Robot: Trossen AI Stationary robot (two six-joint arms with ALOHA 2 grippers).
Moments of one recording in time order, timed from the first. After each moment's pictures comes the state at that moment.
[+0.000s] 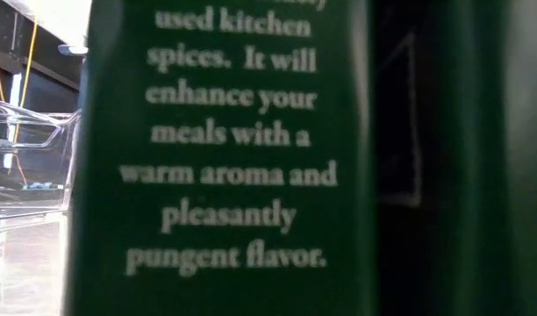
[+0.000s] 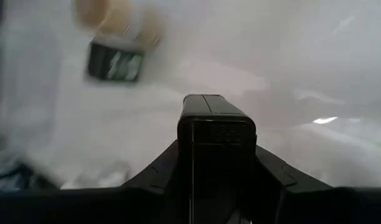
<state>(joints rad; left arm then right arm) -0.10 0.93 0.94 -0.31 -0.35 -0.39 0.39 1.22 1.18 -1.11 0.23 1.62</state>
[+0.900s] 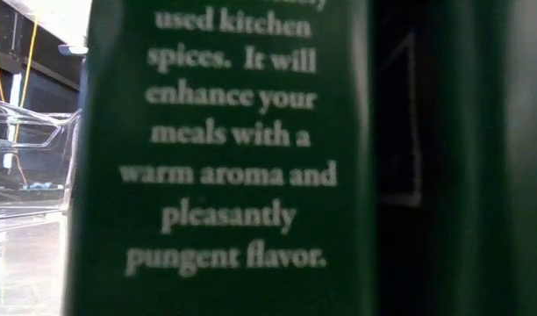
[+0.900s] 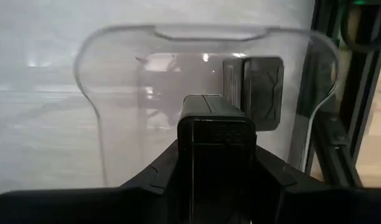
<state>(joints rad) -0.01 0.93 0.94 -0.28 -0.33 -0.39 0.76 1.40 1.18 -1.40 0.03 2.28</state>
